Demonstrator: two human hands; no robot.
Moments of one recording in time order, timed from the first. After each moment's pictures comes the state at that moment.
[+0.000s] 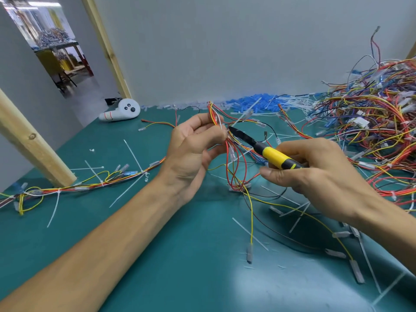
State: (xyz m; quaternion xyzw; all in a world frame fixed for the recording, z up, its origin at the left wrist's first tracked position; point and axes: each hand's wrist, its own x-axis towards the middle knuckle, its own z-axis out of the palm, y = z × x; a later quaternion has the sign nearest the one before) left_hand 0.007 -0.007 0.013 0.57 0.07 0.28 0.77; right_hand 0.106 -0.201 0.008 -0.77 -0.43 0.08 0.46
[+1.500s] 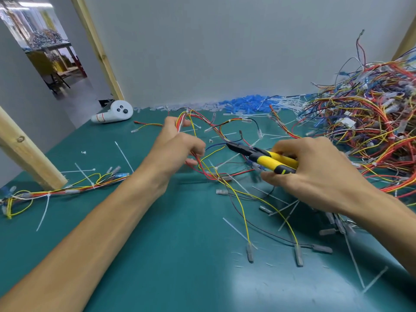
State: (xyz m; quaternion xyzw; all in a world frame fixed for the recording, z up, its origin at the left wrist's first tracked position) left_hand 0.005 0.021 0.014 0.73 0.27 0.22 0.58; right_hand 0.128 -0.208 0.002 -0.87 -0.42 -0.04 0.26
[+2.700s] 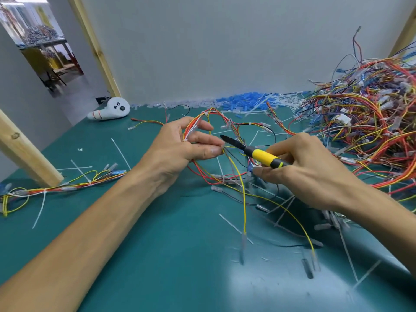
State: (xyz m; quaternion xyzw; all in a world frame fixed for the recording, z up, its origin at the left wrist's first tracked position) left_hand 0.003 0.013 0.011 0.71 0.13 0.20 0.66; right_hand 0.121 -0.207 0.008 -0.81 -0.44 0.08 0.37
